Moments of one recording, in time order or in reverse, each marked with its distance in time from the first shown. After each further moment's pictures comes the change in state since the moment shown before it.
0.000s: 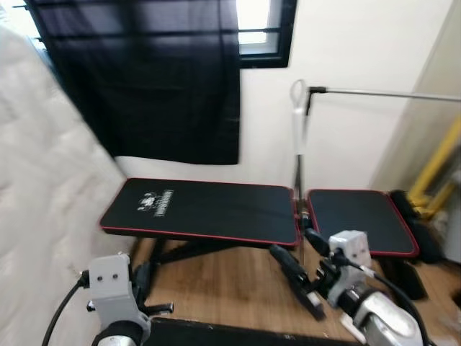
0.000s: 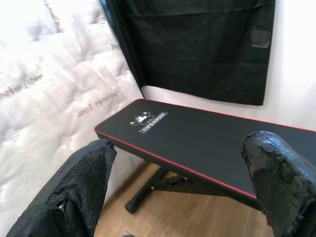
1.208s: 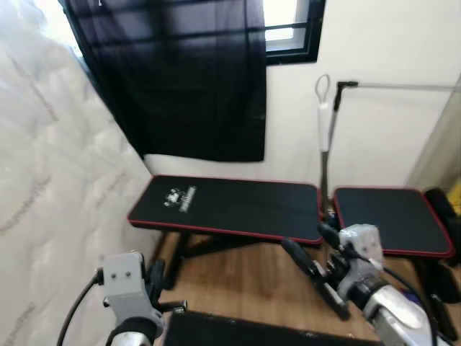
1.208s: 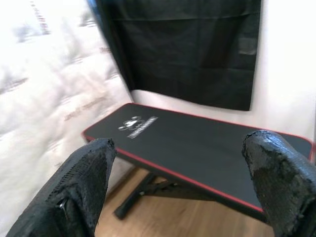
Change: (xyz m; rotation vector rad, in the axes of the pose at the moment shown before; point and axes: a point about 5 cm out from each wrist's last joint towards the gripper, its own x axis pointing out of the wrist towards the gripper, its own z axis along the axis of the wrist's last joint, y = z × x) left arm 0.002 -0.006 0.002 -0.009 -0.009 -0.057; right arm 0.000 -0.007 -0.002 -0.021 -0.010 -0.056
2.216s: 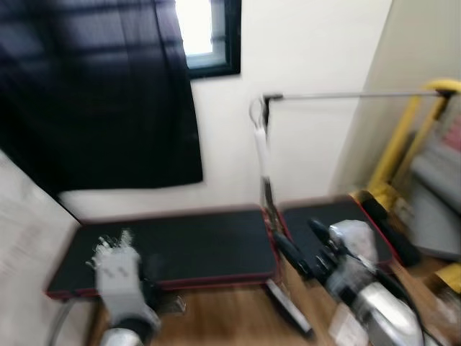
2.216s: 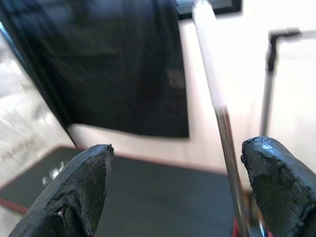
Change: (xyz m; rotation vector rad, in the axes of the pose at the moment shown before) left arm 0.000 -0.004 0.001 -0.007 0.000 -0.048; right arm 0.008 -0.002 0.026 -0.033 -0.058 -0.030
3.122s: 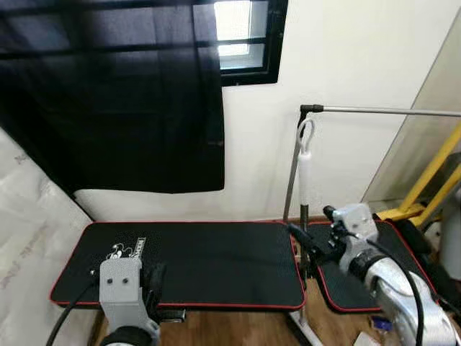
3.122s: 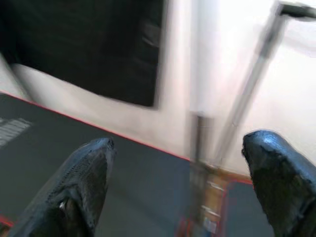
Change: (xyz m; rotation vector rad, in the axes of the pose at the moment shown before) left arm -0.018 -0.009 0.011 0.090 -0.018 -0.071; right arm 0.024 -0.051 -0.005 -0.205 0.164 -0.095
